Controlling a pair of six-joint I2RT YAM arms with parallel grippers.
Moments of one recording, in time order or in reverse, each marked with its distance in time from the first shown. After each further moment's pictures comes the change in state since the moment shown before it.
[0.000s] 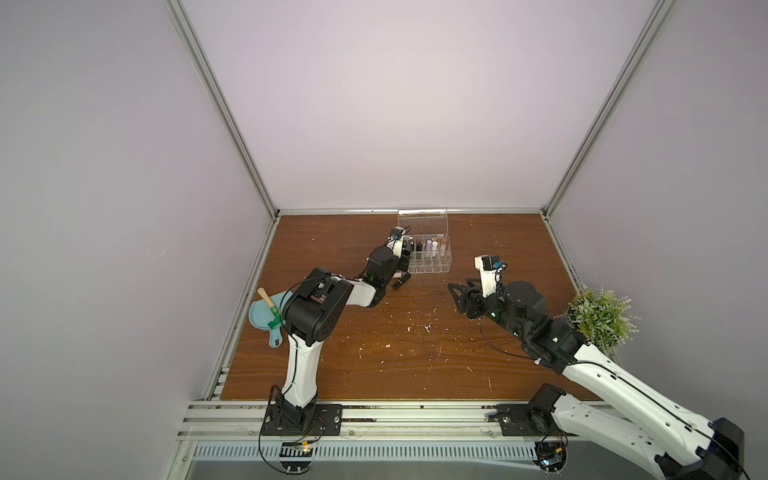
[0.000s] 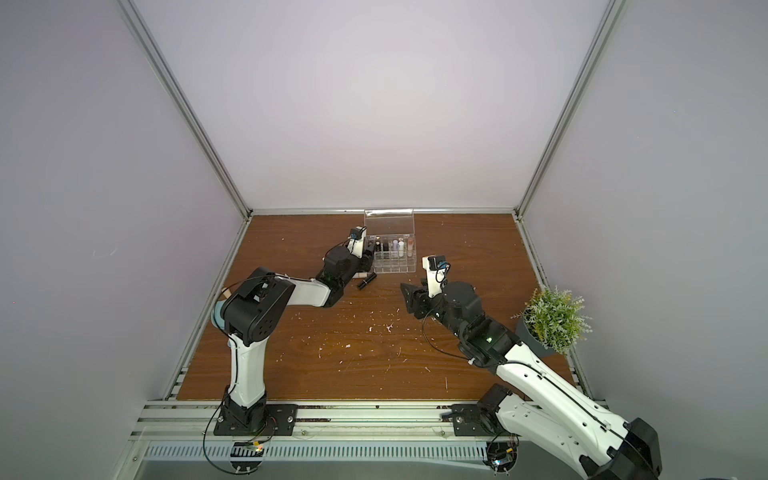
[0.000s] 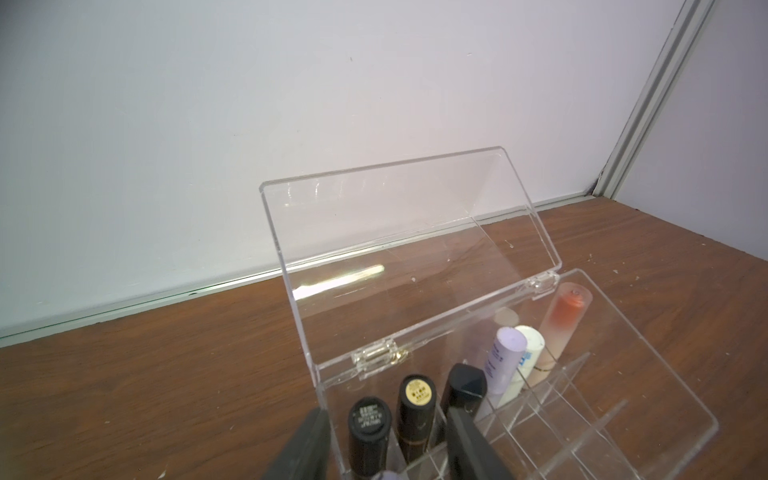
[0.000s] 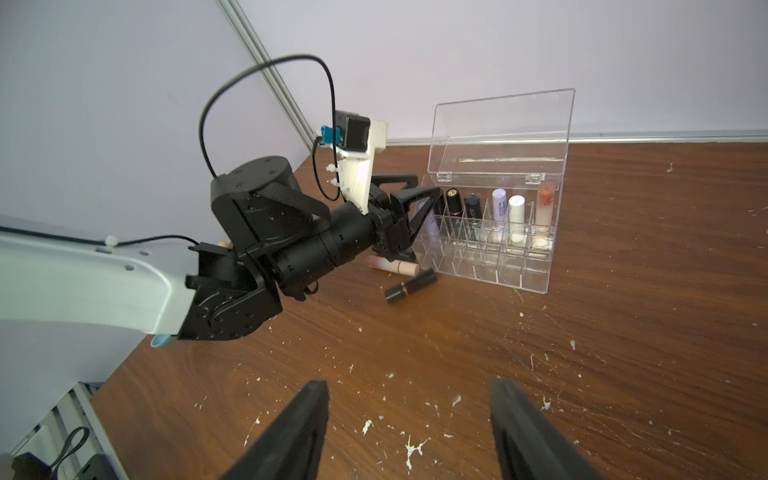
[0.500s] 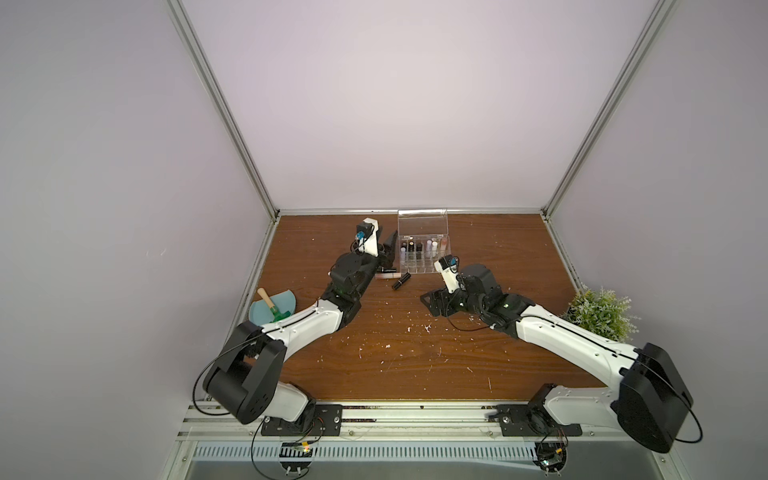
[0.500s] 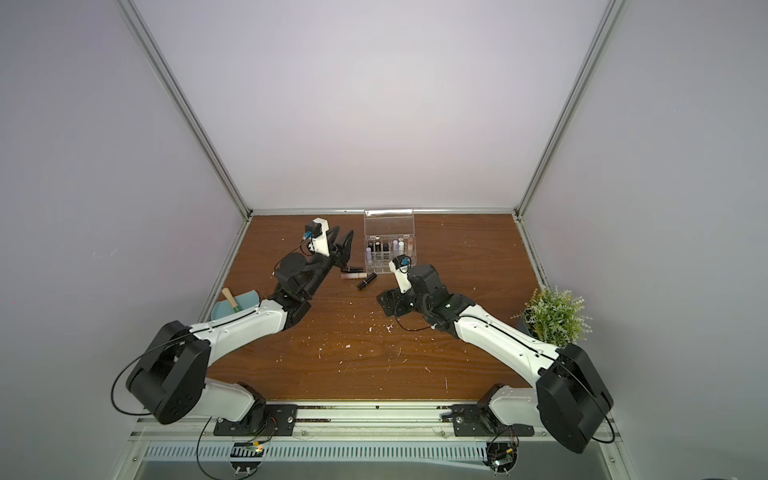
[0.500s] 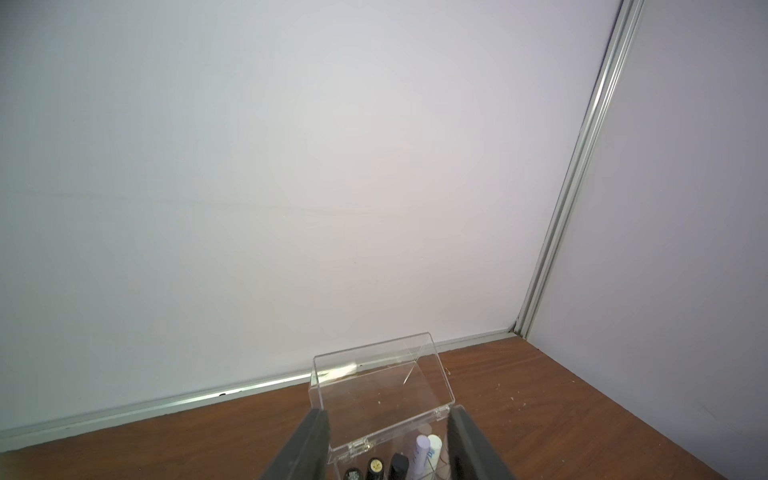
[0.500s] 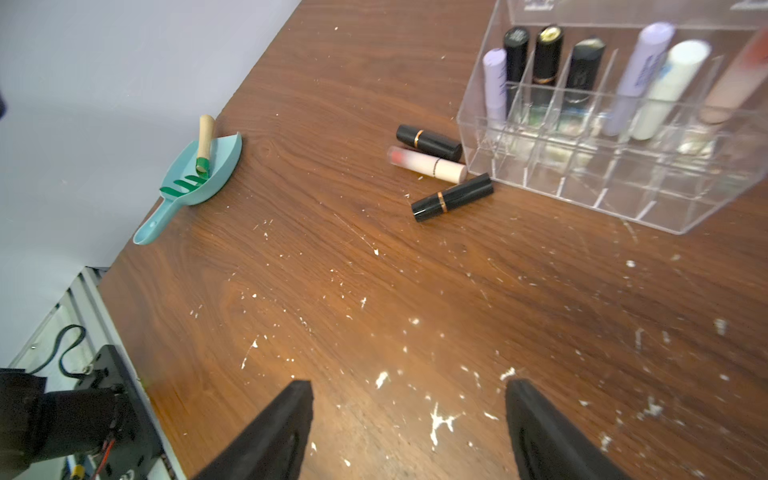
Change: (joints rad) left arm -0.004 -0.621 -0.331 -0.022 0.005 -0.106; right arm -0.006 0.470 0.175 -0.020 -0.240 -0.036
